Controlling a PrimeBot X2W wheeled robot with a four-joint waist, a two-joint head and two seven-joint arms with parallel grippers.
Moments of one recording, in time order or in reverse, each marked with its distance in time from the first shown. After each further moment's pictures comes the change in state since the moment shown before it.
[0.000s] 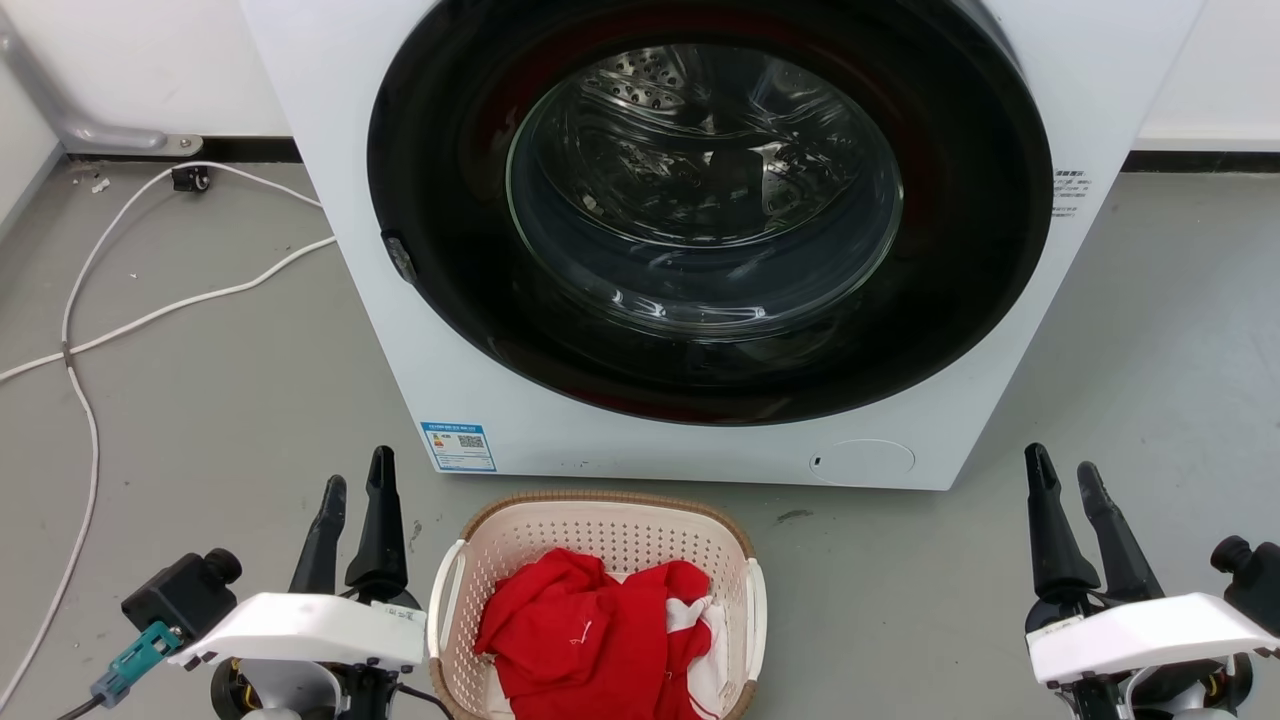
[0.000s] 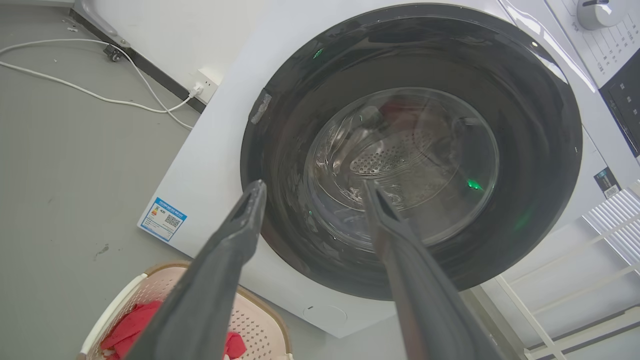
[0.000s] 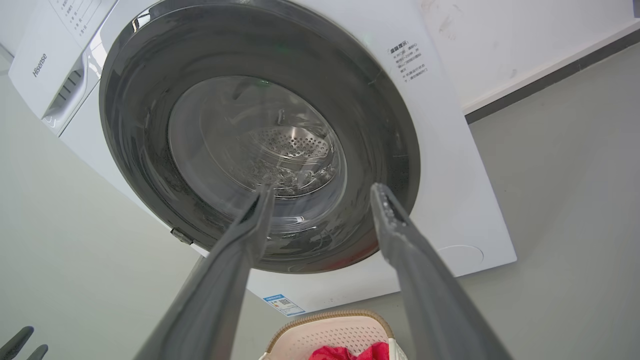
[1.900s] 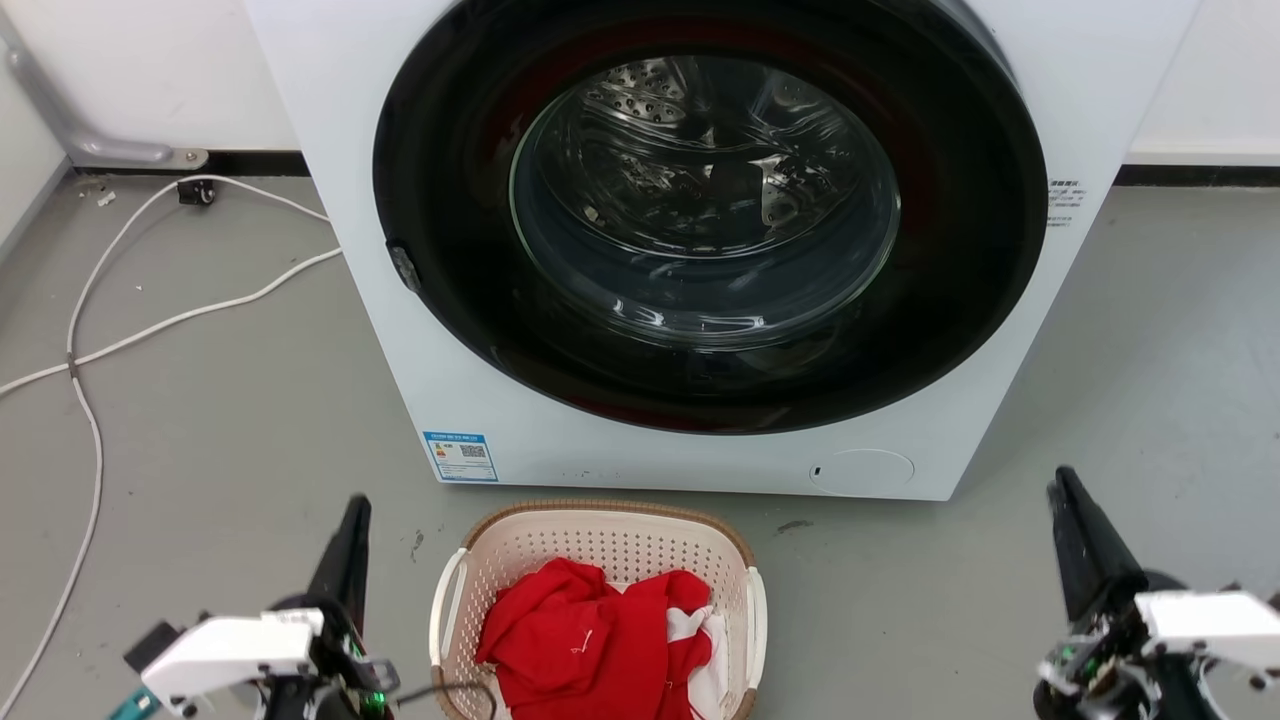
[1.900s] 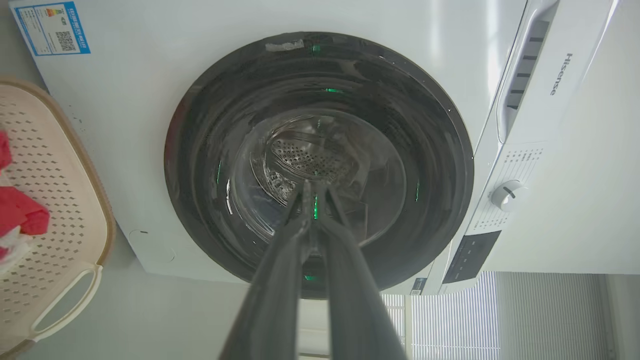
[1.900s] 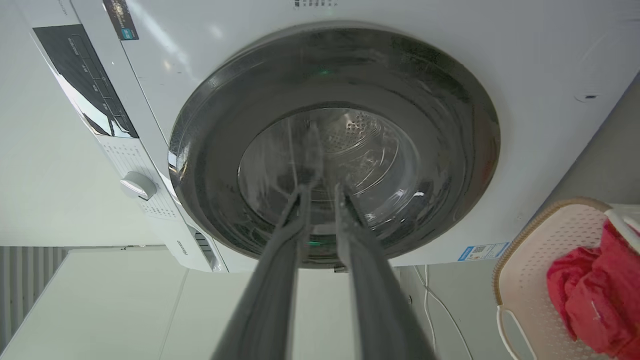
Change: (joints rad) left arm -0.049 0.002 0.098 0.170 -0.842 -0.073 0.216; right arm -0.092 -0.003 -0.087 0.200 0.971 0.000 0.215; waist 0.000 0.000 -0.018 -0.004
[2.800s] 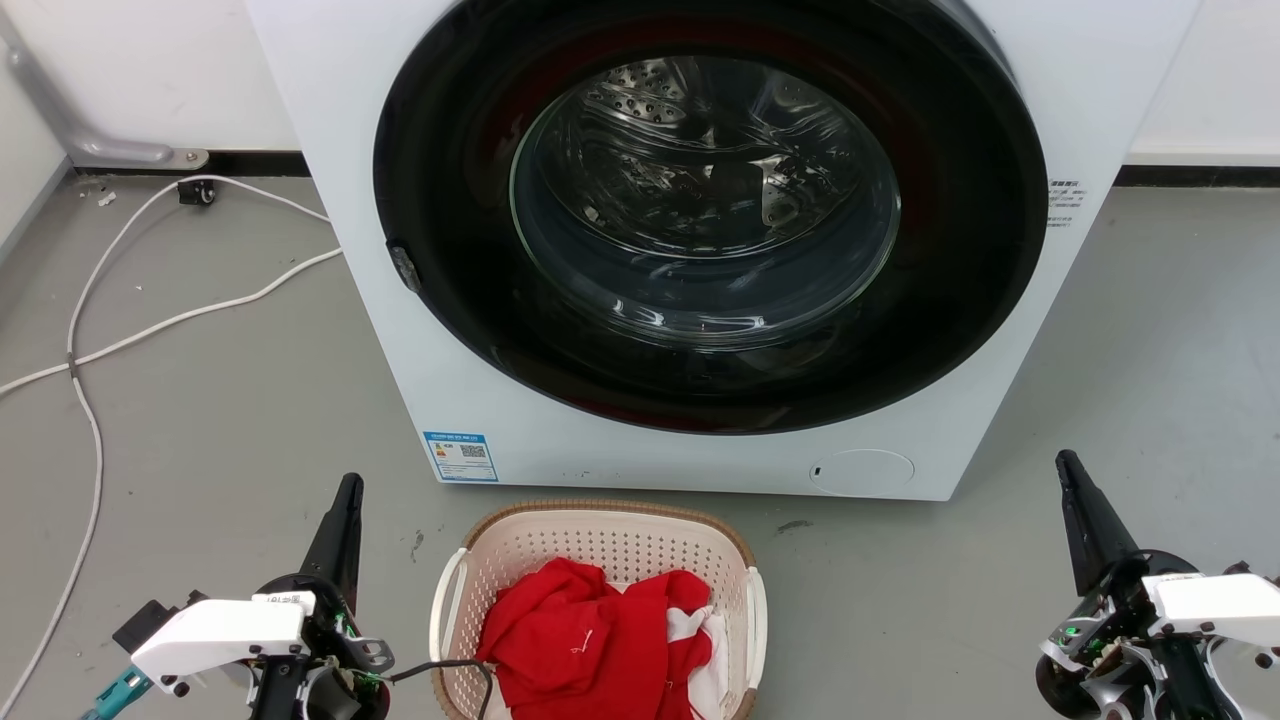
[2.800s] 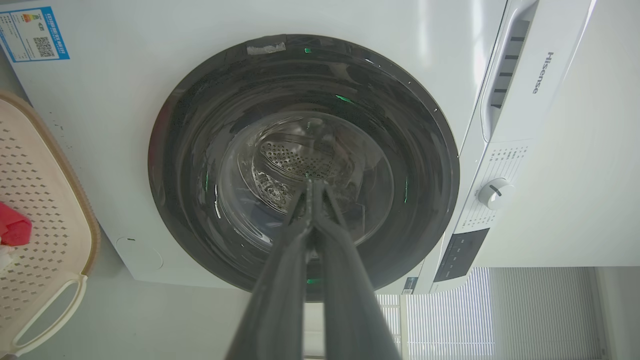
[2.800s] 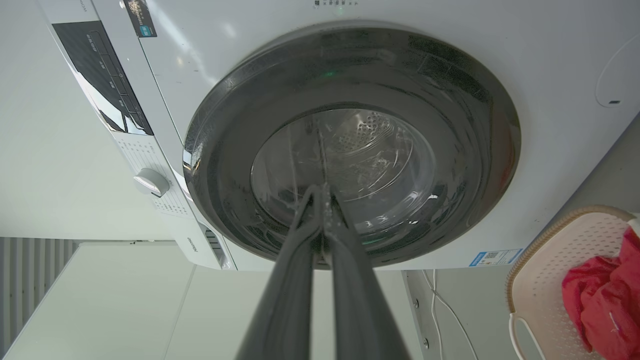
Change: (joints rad) left arm -0.012 0.002 0.002 -0.017 0.000 0.000 -0.001; right arm -0.011 -0.001 0.000 -0.017 0.002 0.000 0.000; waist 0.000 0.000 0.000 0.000
